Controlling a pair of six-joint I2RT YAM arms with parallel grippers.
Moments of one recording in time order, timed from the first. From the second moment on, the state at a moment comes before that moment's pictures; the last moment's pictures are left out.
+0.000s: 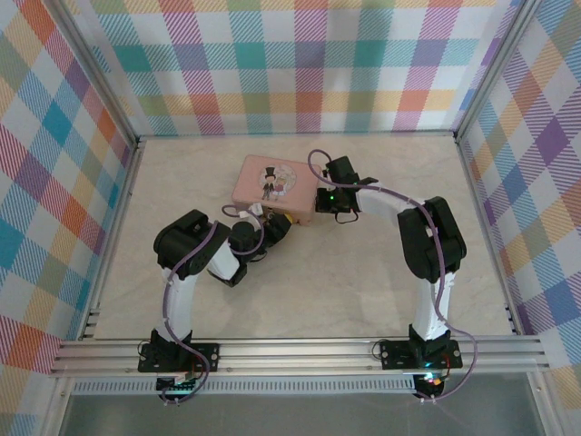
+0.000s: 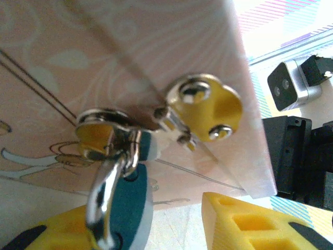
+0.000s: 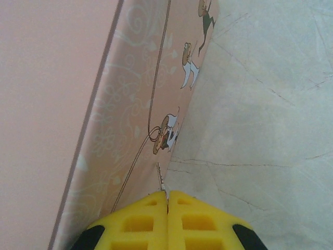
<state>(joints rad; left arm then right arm) -0.53 2.11 0.58 1.32 0.20 -1.09 0.47 1.96 1.34 -0.35 -0.14 0.44</state>
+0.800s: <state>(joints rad) -0.55 1.11 0.51 0.02 -0.16 -0.76 0.41 1.80 1.35 -0.41 -0.07 0.38</state>
